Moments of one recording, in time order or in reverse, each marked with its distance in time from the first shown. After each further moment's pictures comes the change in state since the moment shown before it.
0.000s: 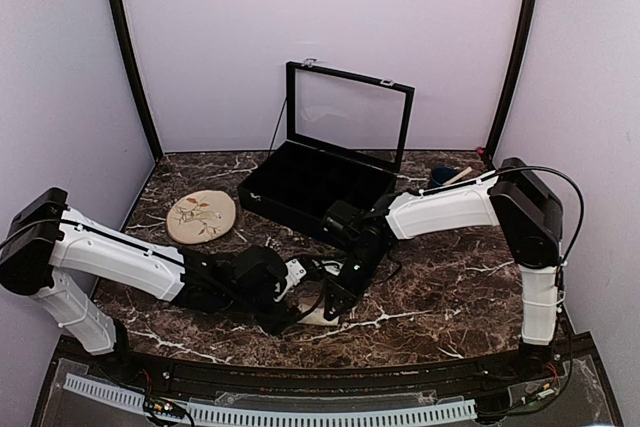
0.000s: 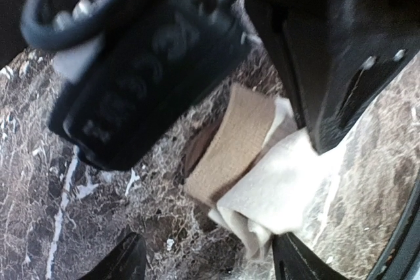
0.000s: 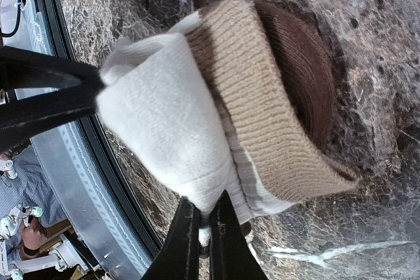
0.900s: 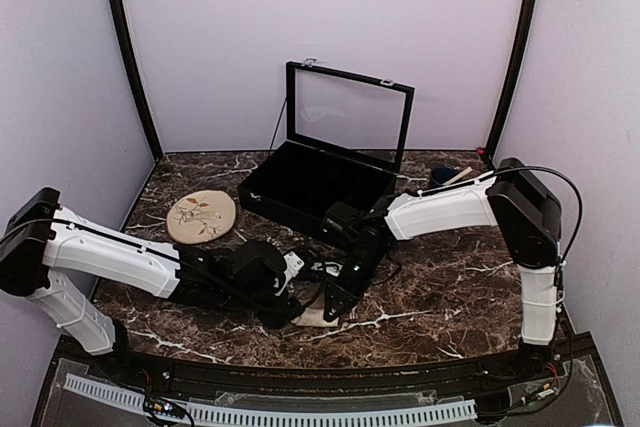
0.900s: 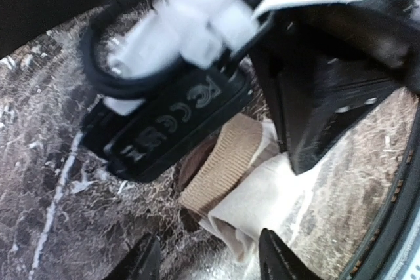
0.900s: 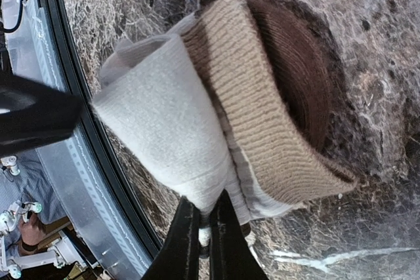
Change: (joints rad) left arm 0.000 -0.056 0.024 -0.033 0.032 -0.112; right arm -0.001 0.007 0.000 0.000 -0.014 -0.017
